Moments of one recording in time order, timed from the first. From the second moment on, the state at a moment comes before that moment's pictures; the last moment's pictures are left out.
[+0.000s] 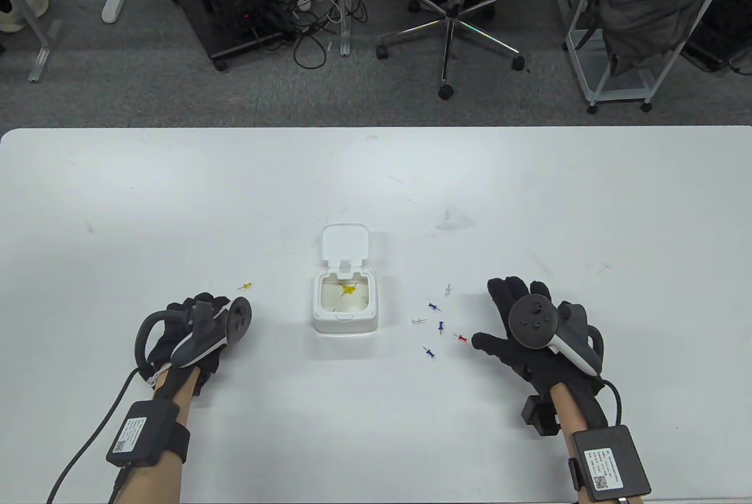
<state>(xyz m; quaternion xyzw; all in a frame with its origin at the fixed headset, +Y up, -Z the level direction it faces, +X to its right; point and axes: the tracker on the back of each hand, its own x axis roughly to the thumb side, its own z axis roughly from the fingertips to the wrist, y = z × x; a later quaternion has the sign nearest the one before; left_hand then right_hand) -0.287 -0.751 -0.297 -0.04 -0.02 -0.17 0.98 0.202 -0.725 -0.261 0.03 0.13 0.98 0.15</state>
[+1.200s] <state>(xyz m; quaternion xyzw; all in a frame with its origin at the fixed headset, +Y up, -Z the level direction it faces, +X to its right) -0.271 -0.739 -0.299 -0.04 -0.04 -0.20 0.98 0.202 -0.726 -0.261 0.03 0.13 0.98 0.15</state>
